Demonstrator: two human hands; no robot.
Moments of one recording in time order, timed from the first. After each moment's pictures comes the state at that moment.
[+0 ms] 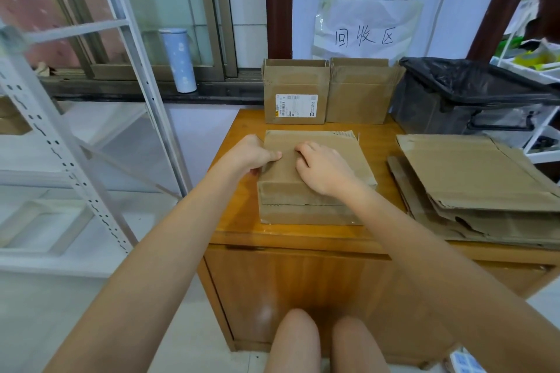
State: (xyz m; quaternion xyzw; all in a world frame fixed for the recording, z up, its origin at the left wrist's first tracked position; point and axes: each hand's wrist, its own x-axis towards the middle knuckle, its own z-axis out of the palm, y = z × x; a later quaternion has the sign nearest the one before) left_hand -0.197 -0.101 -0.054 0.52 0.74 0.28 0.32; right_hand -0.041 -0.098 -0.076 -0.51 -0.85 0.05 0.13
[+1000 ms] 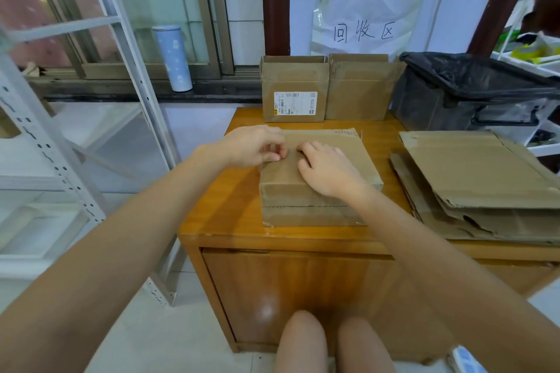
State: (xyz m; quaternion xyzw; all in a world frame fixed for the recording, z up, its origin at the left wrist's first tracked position) left_hand -0.229 -0.091 -0.039 0.88 0.48 0.06 0.03; right_hand -0.042 -0.096 -0.078 -0.52 -0.85 0.05 0.13
